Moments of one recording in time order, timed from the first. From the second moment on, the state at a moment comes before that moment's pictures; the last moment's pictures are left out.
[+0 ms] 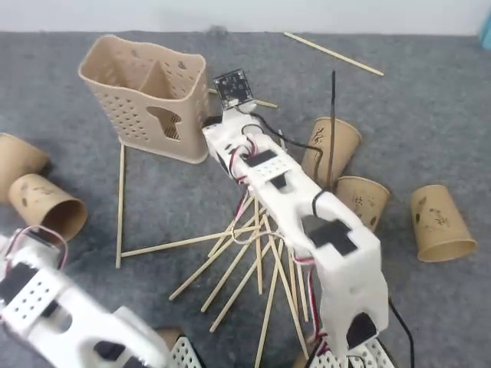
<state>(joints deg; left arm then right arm) -61.0 -45.0 65.8 46.6 13.1 -33.4 32.0 3.5 4.0 -2.9</state>
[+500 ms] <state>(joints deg) -61.1 -45.0 65.8 46.6 13.1 -30.3 36.3 -7.1 21.0 -2.6</state>
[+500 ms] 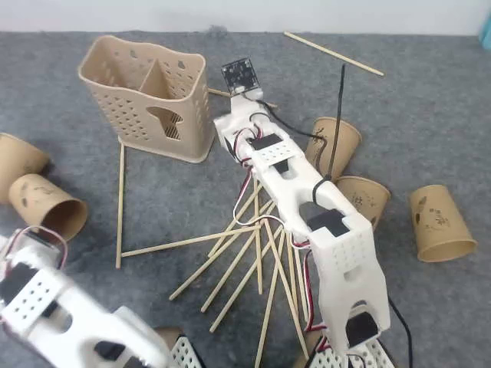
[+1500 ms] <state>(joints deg) -78.9 -45.0 56.7 36.4 13.3 -30.1 17.9 -2.5 31.4 -9.8</state>
